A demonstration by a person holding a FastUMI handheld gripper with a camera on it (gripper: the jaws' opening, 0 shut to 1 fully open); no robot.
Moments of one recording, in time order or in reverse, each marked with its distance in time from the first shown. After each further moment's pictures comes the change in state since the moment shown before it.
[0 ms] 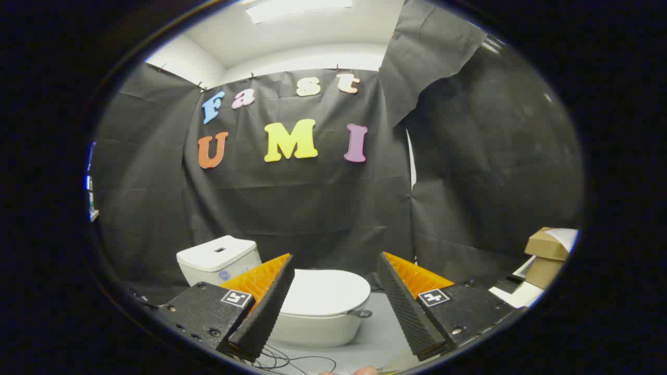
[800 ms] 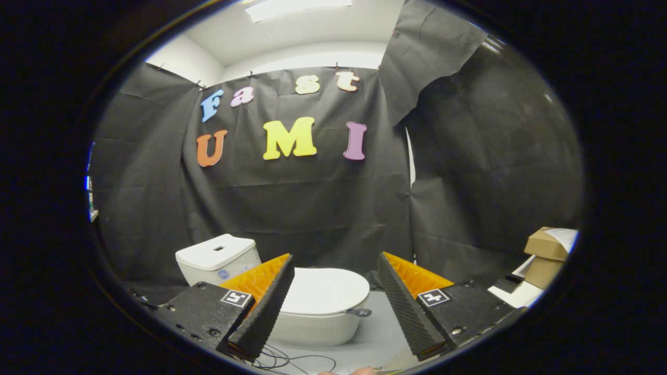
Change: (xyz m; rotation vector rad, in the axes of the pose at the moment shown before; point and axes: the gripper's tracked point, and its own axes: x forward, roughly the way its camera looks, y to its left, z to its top) arm 0.001 0.002 -0.004 0.019 0.016 -0.004
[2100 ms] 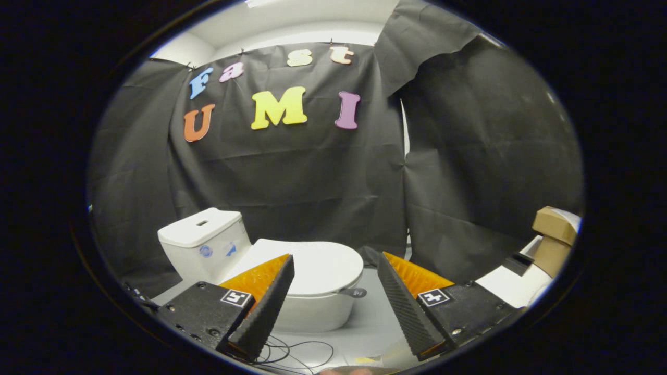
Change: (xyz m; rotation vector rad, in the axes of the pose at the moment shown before) arm 0.041 -0.015 -0.070 -0.002 0.166 -0.062
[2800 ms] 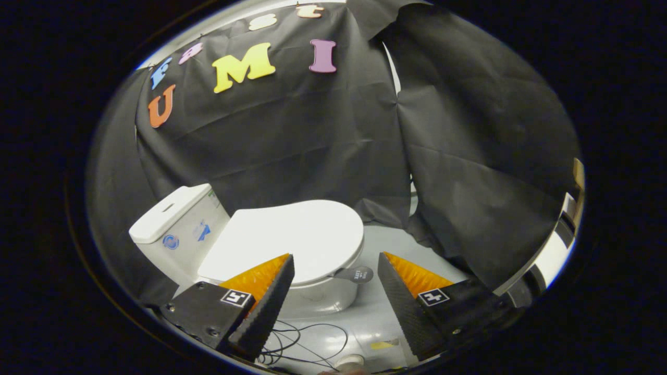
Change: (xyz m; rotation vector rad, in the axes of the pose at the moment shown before) arm 0.130 -0.029 -0.084 0.139 0.312 -0.035
